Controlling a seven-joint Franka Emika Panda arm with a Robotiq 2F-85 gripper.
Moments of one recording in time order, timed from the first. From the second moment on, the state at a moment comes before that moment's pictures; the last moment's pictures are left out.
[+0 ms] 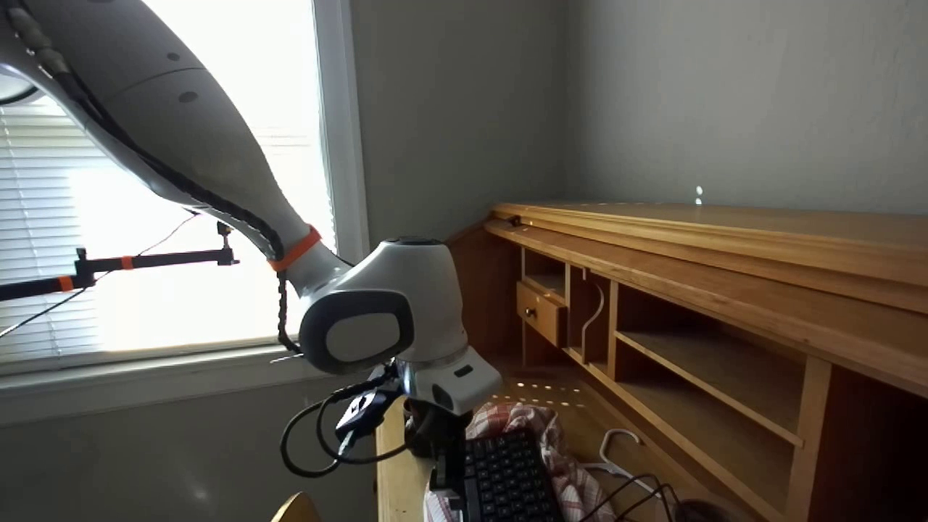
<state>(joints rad) -0.05 0.41 -0.16 -2.16 0.05 2.69 0.47</state>
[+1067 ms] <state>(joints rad) -0.06 0.50 -0.16 -2.08 0.07 2.68 0.38</state>
